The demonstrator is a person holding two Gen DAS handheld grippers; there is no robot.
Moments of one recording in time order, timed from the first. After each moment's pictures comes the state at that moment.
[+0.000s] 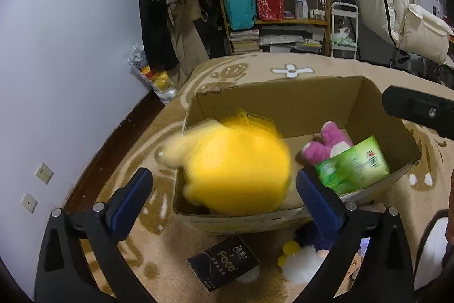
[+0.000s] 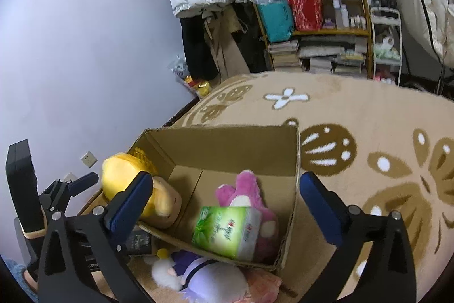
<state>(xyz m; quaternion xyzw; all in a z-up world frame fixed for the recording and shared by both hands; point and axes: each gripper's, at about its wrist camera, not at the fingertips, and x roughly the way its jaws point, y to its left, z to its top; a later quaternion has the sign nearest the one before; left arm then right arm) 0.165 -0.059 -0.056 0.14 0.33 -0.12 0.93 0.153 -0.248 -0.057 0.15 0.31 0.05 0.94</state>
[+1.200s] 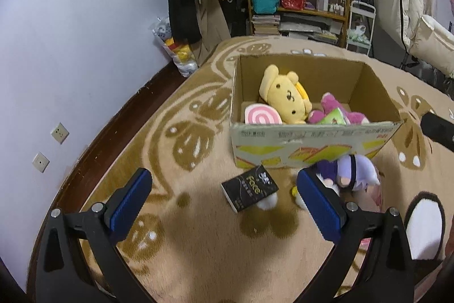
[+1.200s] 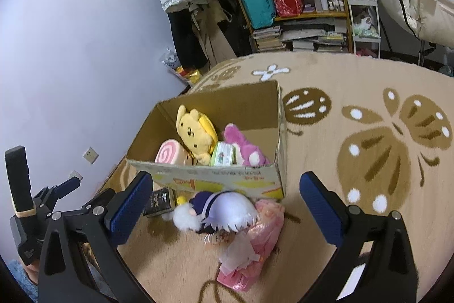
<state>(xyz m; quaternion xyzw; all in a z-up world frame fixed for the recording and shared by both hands) 0.101 -0.001 -0.038 0.10 0.40 -0.07 0.91 0.068 -0.233 -0.042 0.18 0.34 0.01 0.92</state>
